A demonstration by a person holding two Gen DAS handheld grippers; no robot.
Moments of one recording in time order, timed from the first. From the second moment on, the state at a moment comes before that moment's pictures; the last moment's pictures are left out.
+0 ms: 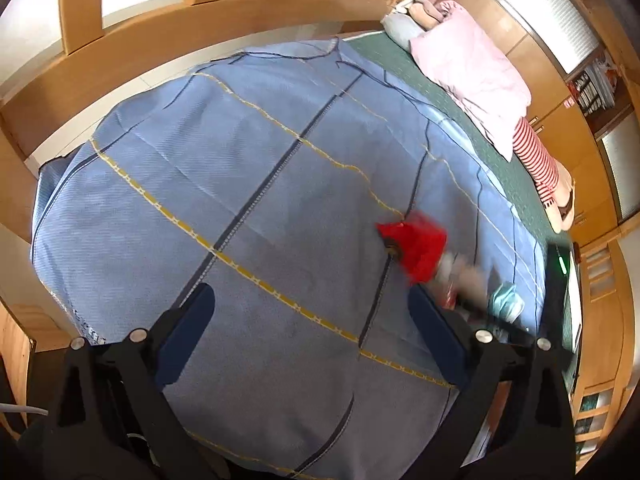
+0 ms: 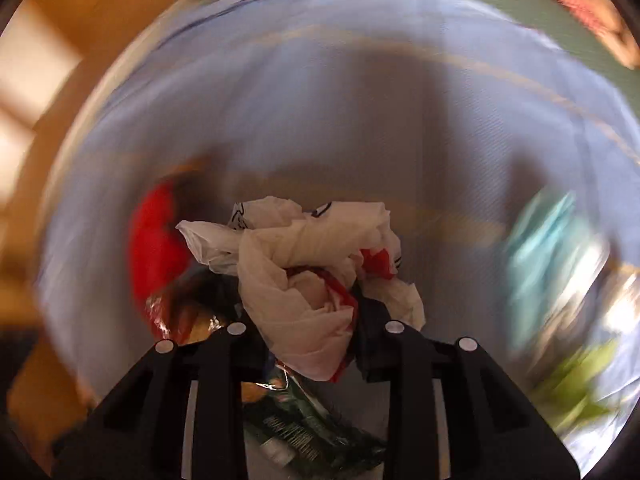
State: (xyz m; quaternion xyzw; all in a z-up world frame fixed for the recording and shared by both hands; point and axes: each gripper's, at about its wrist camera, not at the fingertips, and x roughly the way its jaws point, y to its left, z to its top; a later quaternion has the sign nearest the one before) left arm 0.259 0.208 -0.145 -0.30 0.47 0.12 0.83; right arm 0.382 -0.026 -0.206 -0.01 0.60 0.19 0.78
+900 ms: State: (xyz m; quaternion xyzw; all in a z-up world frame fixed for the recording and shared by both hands) left arm 0.252 0.217 -0.151 -0.30 0.47 0.13 0.82; right arm 0.284 -0.074 -0.143 0.06 0.46 0.14 0.88
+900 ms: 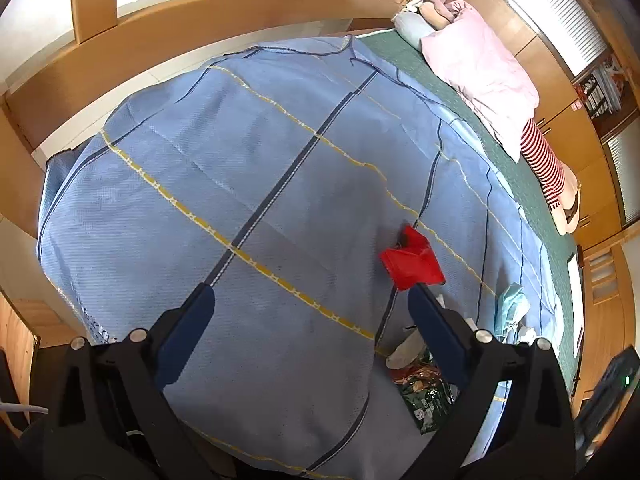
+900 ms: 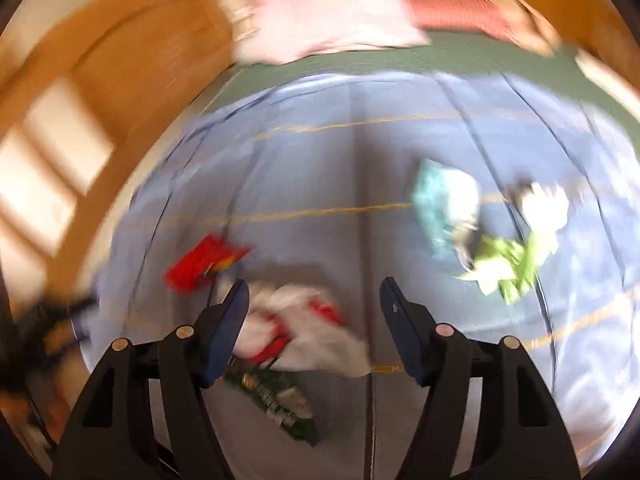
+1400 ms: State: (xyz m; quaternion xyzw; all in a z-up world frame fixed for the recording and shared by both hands) left arm 0.253 0.215 -0.152 -0.30 0.48 0.13 0.82; right arm 0.368 -0.058 -0.199 0.06 0.51 0.10 0.85
